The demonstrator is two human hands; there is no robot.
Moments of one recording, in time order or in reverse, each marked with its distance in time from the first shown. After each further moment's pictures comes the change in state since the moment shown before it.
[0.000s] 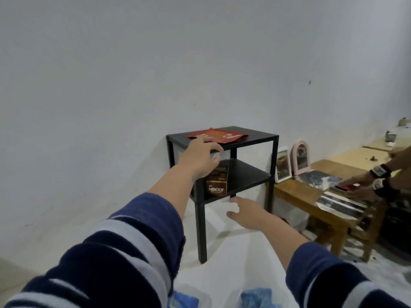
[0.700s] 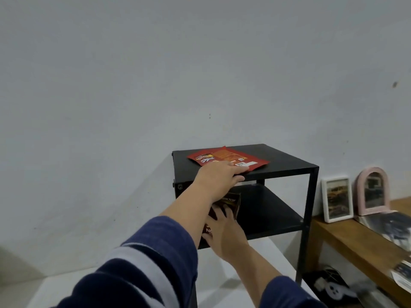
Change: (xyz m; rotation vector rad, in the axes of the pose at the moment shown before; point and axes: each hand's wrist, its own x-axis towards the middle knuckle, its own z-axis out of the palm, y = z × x) left_hand 0.119 0.022 0.072 0.431 -0.124 -0.049; right_hand 0.161 0.015 0.022 -0.382 0.160 -0.601
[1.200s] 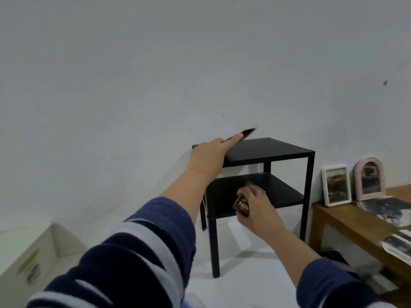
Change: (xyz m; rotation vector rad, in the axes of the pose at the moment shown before) left_hand -0.122 0.001 -0.078 0.141 0.293 -0.057; right_hand -0.112 -0.032 -0.076 0.323 0.212 0.122
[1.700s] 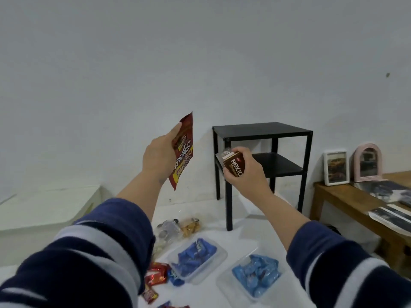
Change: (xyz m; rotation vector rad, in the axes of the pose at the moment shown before) left_hand -0.189 -0.069 -0.099 -0.279 0.126 -0.531; right_hand -0.098 -0.134 -0.044 0.550 0.160 -0.119
